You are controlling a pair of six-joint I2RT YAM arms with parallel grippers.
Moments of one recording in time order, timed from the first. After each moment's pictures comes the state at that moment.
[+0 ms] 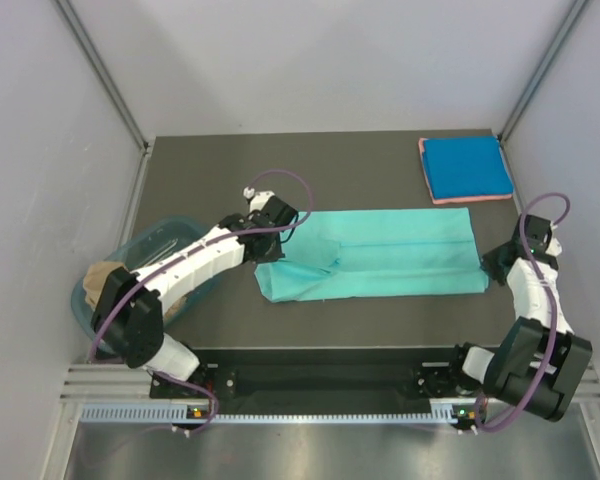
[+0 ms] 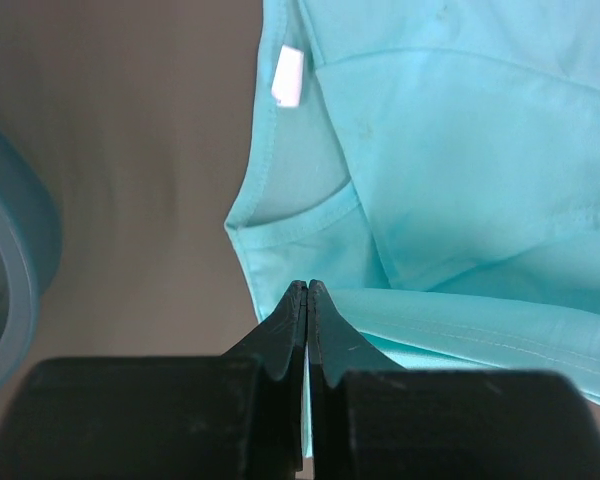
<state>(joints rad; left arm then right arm) -0.69 1.48 1.11 -0.73 -0.40 -0.73 -0.42 1.15 0.70 -0.54 0.05 0.69</state>
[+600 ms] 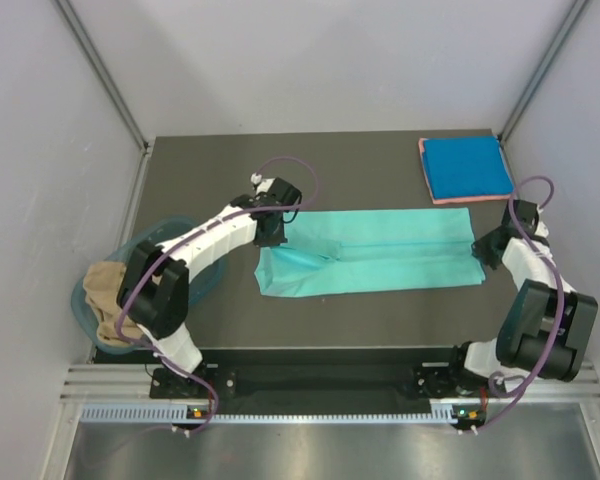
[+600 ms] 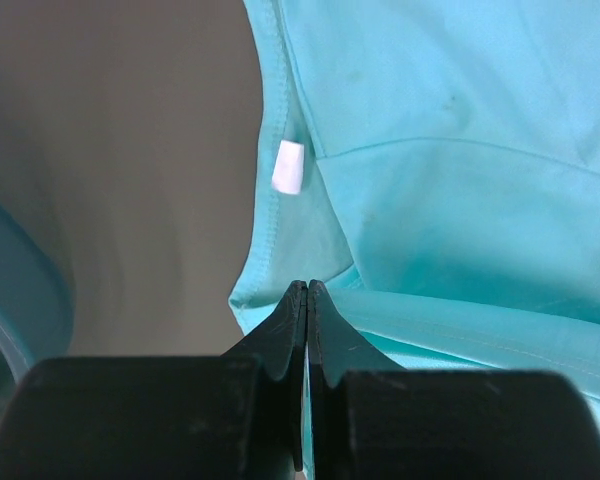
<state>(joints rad) -0.60 1.70 1.28 -0.72 -0.37 -0.62 -0.33 1.36 0.78 -0.41 0.05 0.70</state>
